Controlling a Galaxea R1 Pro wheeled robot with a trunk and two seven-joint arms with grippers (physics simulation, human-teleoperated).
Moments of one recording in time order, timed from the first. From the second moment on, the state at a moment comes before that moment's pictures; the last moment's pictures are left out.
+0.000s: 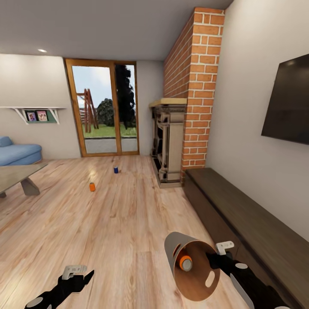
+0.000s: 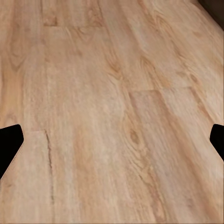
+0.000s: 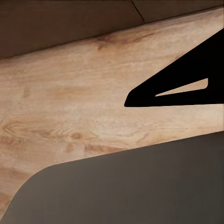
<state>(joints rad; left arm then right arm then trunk) -0.32 0.25 -0.02 -0.53 0.24 -0.09 -0.37 -0.45 -0.20 0.26 -0.64 -0.21 0.15 0.10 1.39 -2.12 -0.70</state>
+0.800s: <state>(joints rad) -0.32 0.24 -0.02 -0.53 0.24 -0.09 -0.33 -0.45 -0.20 0.26 -0.63 -0.21 0.14 0.10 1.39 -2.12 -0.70</state>
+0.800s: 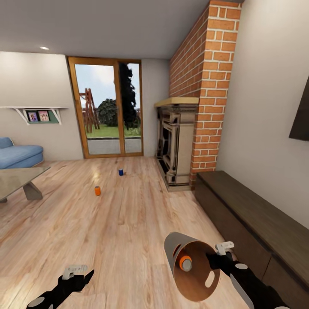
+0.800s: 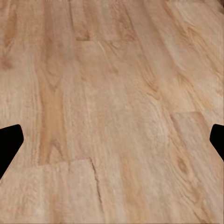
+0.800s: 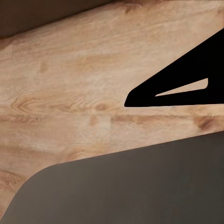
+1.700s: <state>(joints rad) -0.32 0.24 -0.02 -0.53 0.24 -0.09 -0.33 -0.45 -0.19 0.26 -0.63 -0.21 0.15 0.10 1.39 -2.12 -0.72</state>
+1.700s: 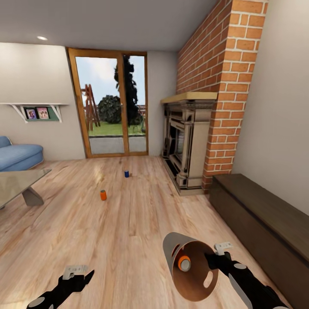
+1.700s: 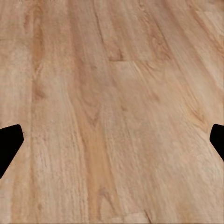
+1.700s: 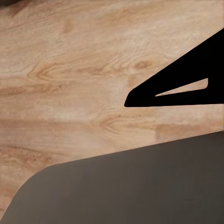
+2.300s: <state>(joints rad) -0.32 0.24 -0.02 -0.53 0.24 -0.09 -0.33 -0.45 -0.19 0.26 -0.64 -0.21 0.15 0.10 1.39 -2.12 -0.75</state>
